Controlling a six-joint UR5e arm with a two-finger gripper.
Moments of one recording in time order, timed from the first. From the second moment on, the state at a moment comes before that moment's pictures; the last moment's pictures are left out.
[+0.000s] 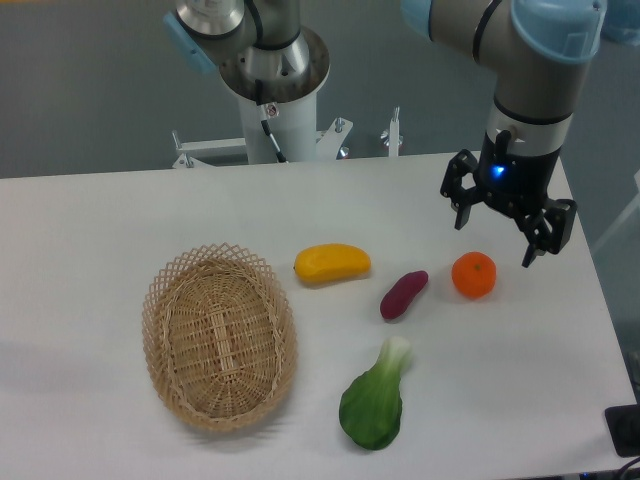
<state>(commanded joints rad) 2.67 -1.86 -1.32 -1.32 1.45 1.43</state>
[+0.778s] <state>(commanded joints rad) 2.67 -1.86 -1.35 -1.29 1.44 1.33</state>
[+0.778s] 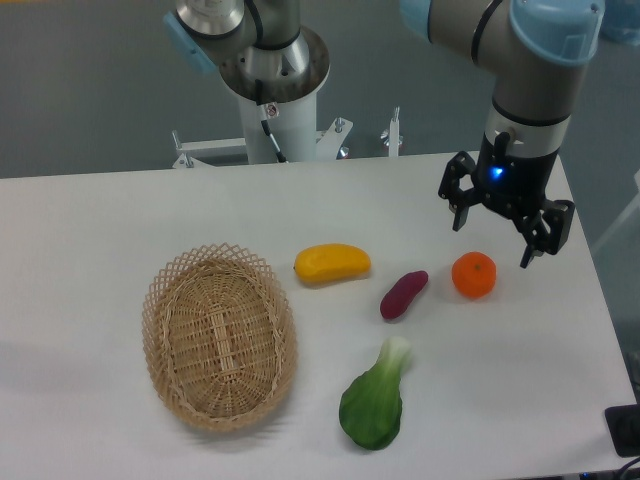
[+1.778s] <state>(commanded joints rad) 2.52 -2.11 -1.45 -1.04 1.43 1.02</state>
